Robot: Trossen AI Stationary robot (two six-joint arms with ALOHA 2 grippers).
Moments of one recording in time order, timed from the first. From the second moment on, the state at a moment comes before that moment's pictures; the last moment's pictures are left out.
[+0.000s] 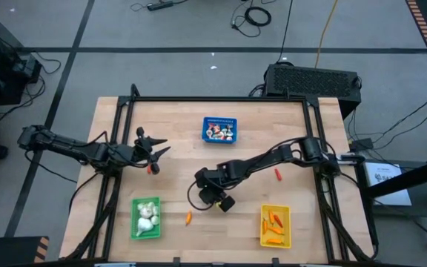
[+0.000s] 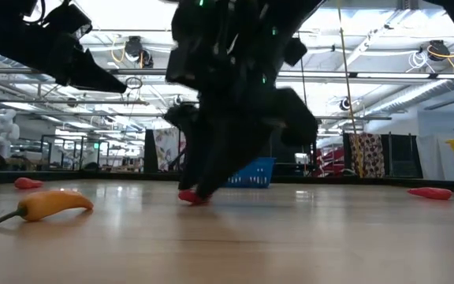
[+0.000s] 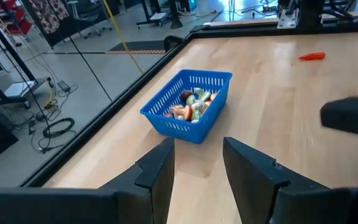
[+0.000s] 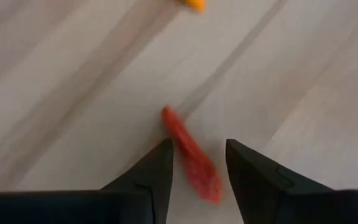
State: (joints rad) left arm -0.18 0.60 0.26 0.01 -0.63 -0.02; right arm 0.16 2.17 1.54 -0.42 -0.18 -0.51
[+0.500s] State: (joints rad) left arm -0.18 0.60 0.26 0.01 -0.63 -0.01; right arm 0.15 2.17 1.56 -0.46 -0.17 -0.49
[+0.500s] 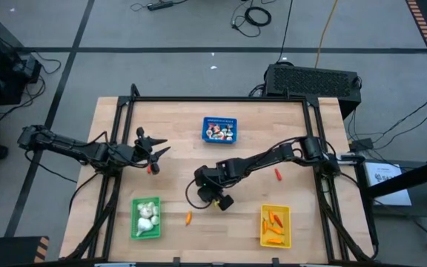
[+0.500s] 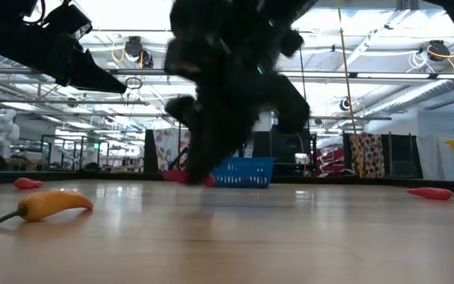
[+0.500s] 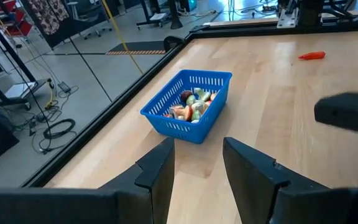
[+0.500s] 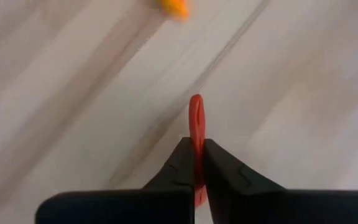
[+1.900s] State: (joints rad) left arm -0.18 0.60 0.26 0.04 -0.61 -0.02; right arm 0.59 2.01 1.86 -1.54 -0.04 0.69
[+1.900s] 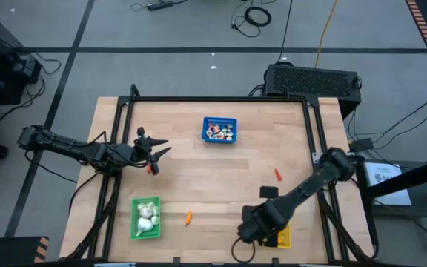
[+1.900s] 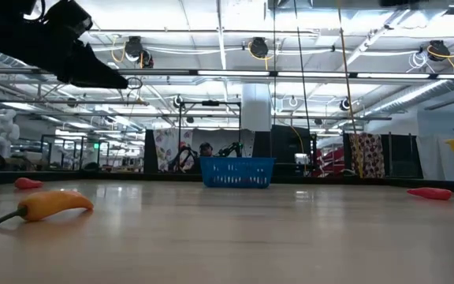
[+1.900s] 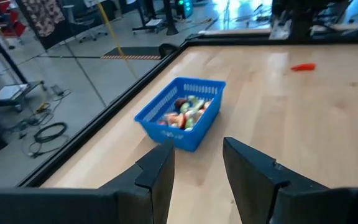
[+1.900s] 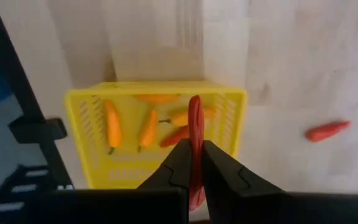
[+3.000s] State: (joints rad) left arm -0.18 0.60 0.26 0.11 -0.51 -0.10; right arm 0.64 1.70 1.22 -1.00 -0.16 1.16
